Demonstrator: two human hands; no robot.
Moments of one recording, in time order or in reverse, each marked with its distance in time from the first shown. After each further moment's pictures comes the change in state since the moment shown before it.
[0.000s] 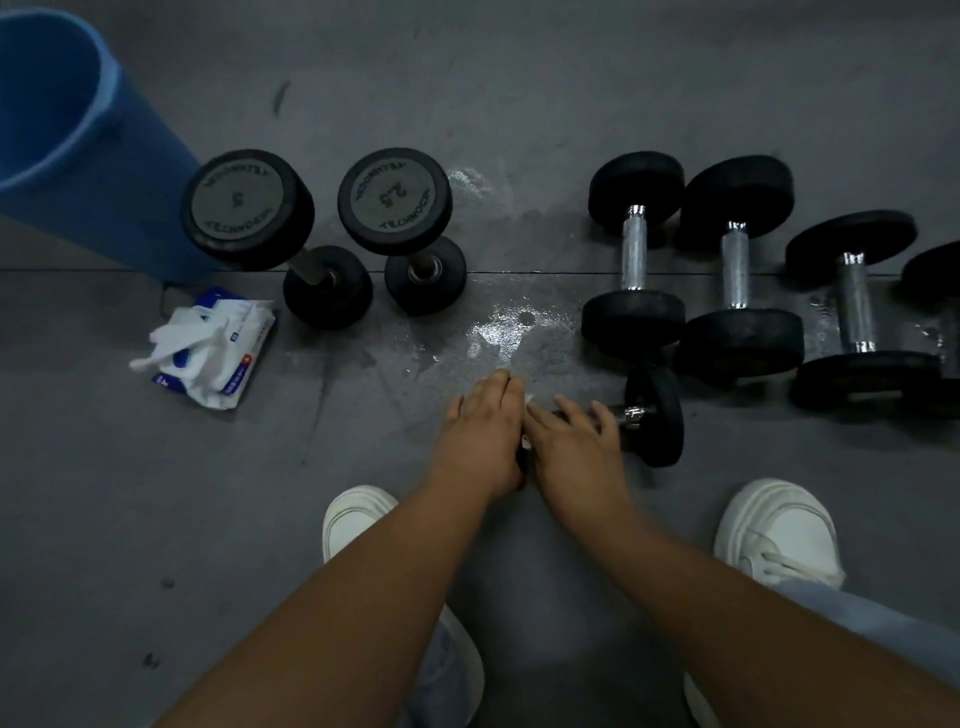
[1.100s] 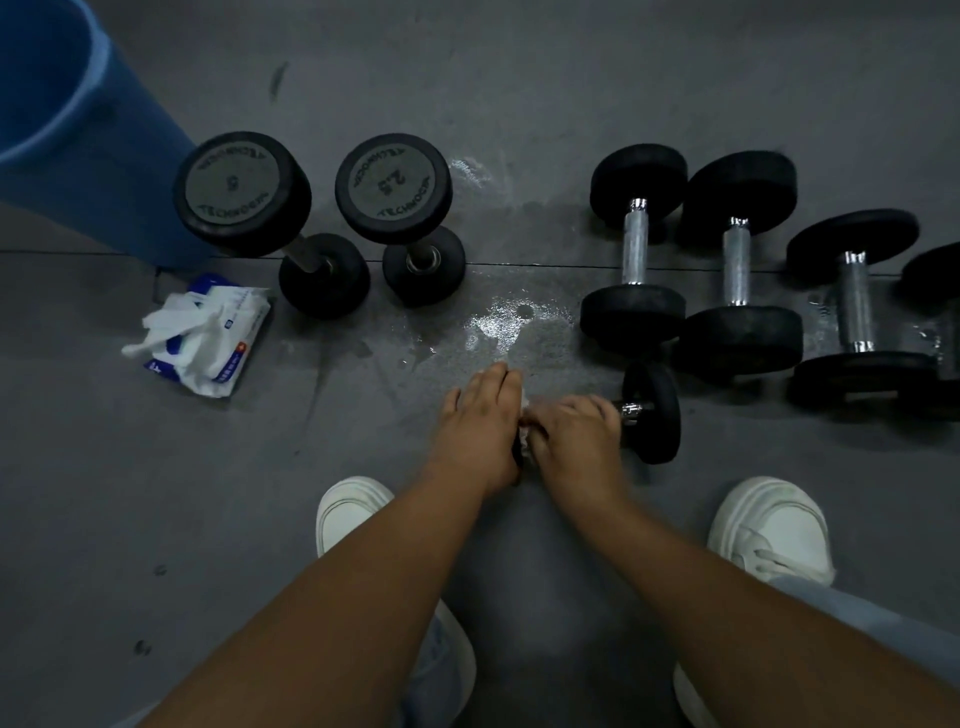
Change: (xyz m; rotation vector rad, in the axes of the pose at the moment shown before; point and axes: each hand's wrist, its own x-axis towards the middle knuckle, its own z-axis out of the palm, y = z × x) left_hand 0.000 -0.001 0.001 0.004 0.016 0.000; right_hand 0.008 0.004 -0.007 0.254 0.125 0.026
